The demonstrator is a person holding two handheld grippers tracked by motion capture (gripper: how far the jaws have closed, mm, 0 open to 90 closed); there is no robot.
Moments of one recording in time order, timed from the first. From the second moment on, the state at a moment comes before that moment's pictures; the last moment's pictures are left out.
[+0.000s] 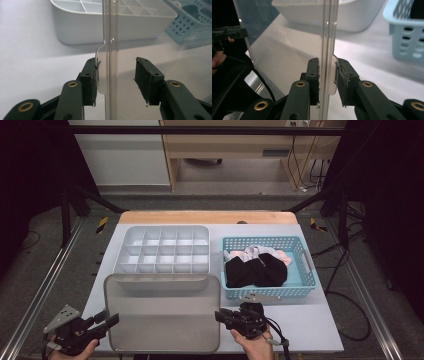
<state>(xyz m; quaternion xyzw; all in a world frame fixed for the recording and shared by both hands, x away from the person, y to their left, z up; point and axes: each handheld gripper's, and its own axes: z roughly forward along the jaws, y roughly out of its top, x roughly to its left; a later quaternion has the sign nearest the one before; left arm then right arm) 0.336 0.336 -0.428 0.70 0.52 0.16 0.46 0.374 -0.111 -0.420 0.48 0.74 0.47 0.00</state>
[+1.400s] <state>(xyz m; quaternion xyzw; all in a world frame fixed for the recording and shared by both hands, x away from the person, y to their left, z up) 0.345 0.330 -0.467 0.73 0.56 0.13 0.37 0.379 -0.086 -0.466 0.50 0.77 0.40 0.00</state>
